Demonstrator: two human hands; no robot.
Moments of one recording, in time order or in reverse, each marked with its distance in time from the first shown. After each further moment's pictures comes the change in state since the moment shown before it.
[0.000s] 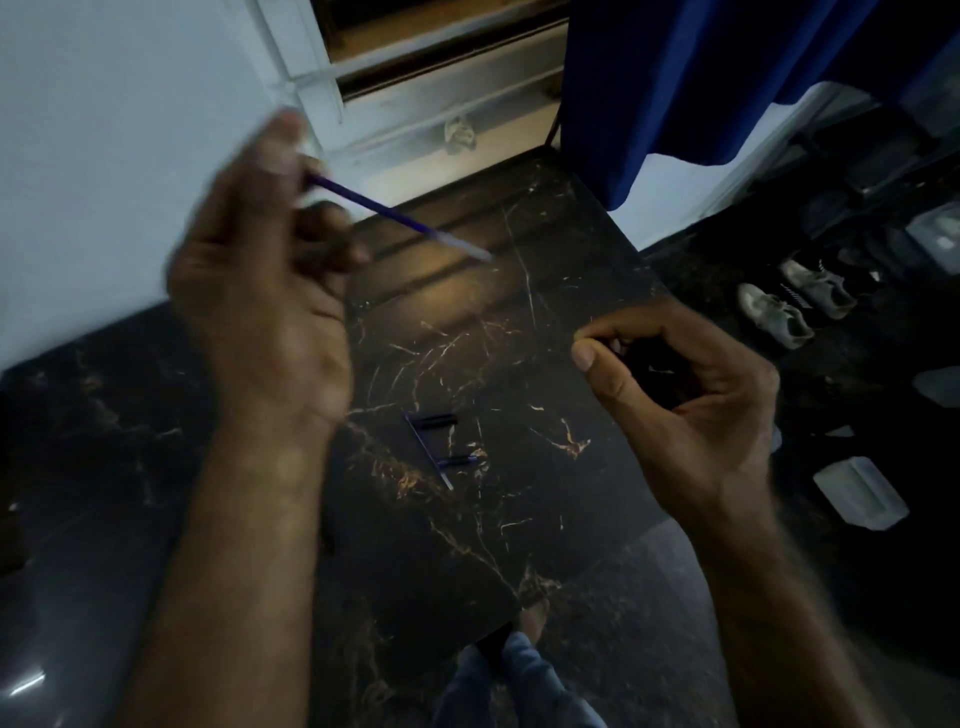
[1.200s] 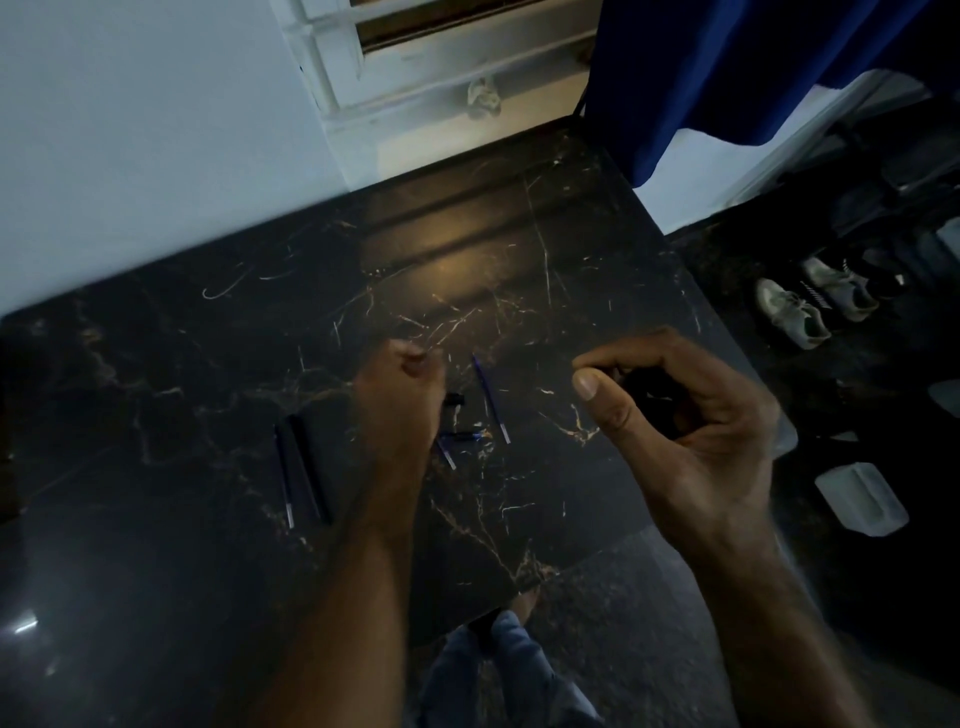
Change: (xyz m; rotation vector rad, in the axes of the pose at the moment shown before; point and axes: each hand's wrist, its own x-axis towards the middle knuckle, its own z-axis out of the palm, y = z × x) left_hand -0.060 -0.180 -0.089 1.256 0.103 -0.241; right_hand -0.022 0.015 0.009 0.034 -0.101 0.068
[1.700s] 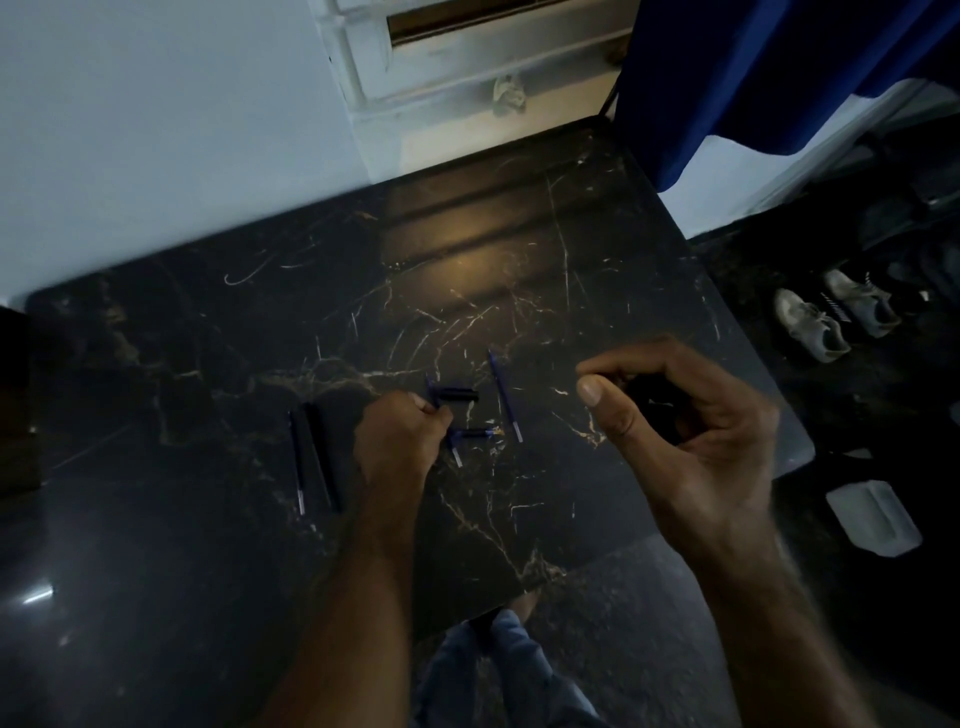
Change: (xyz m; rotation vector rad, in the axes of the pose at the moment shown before) left_hand -0.013 -0.028 -0.017 0.356 -0.368 -0.237; right_hand 0.001 0.001 0.007 0.017 -0.061 -0.009
